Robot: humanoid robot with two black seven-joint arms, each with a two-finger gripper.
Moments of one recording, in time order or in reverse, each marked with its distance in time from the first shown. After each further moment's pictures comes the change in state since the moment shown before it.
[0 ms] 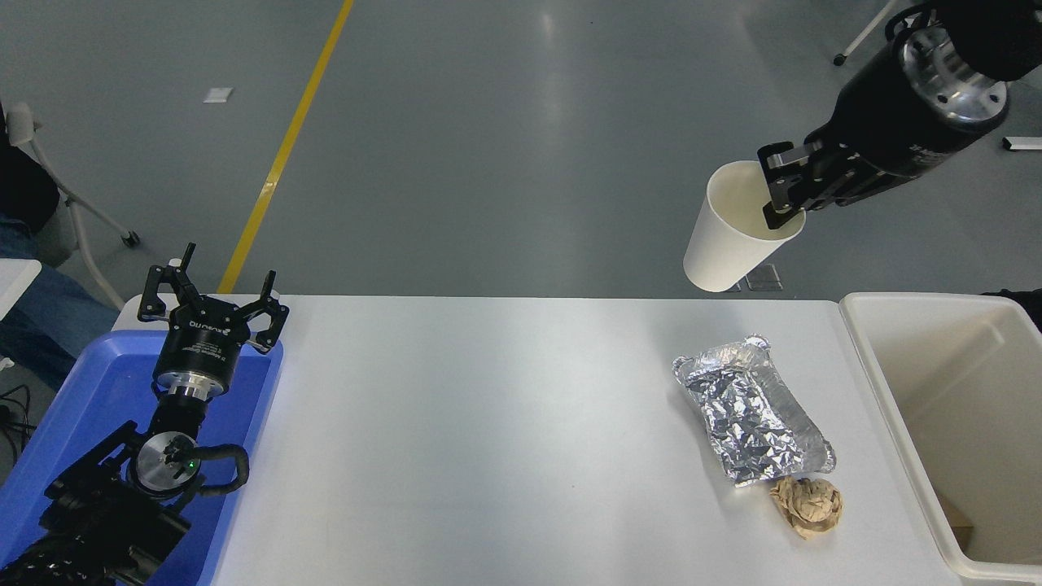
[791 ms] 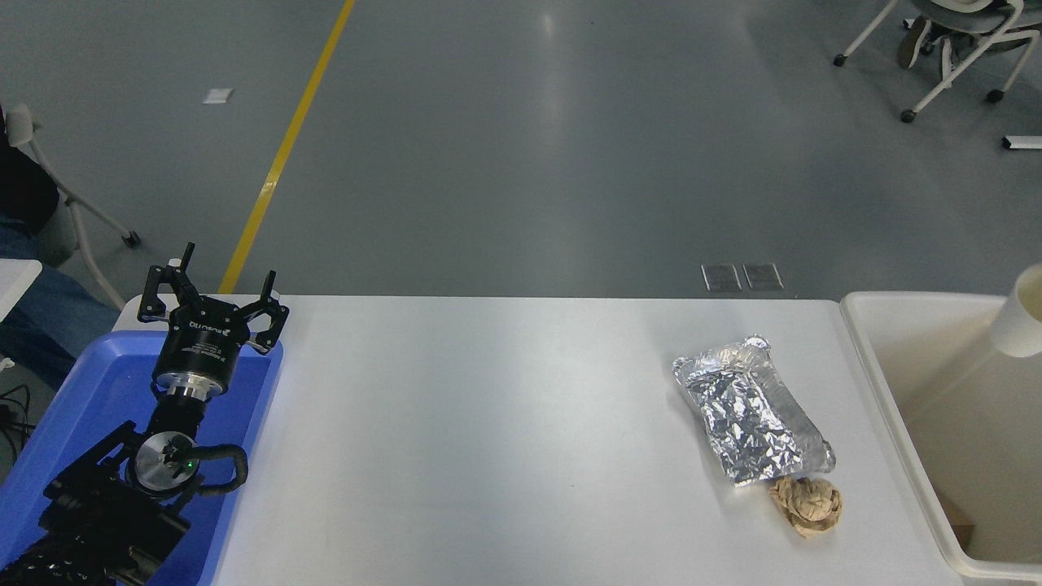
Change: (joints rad) left arm 0.000 0.000 -0.001 0.000 0.000 0.000 0.000; right arm -0.984 -0.363 0.254 -0.674 -0.323 -0.332 0.044
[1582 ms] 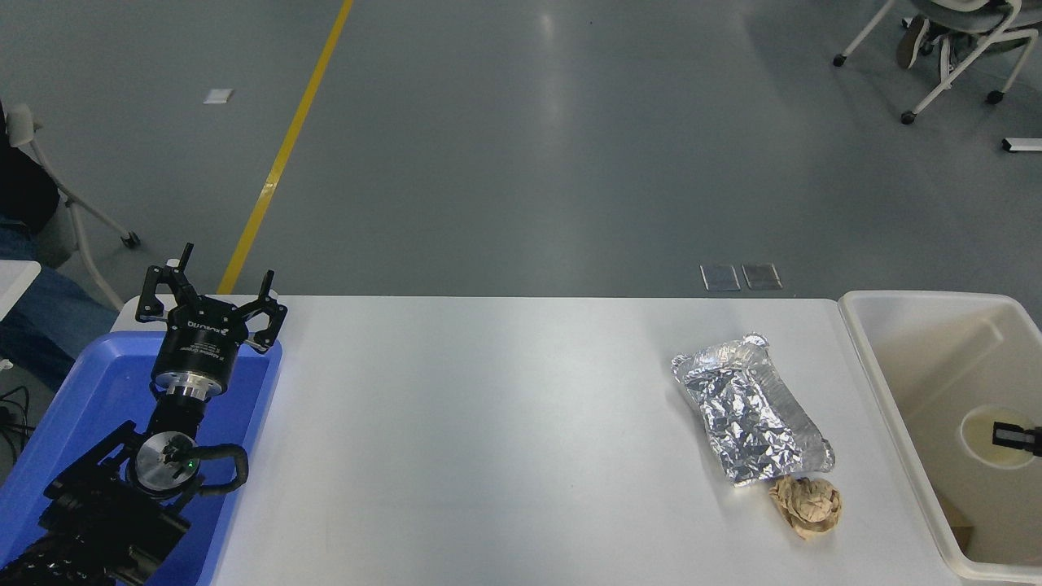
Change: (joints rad) left arm -0.001 0.000 0.000 0.000 -0.001 0.002 -0.002; right arm -0.671 0.225 0.417 -0.396 0.001 -0.308 -0.008
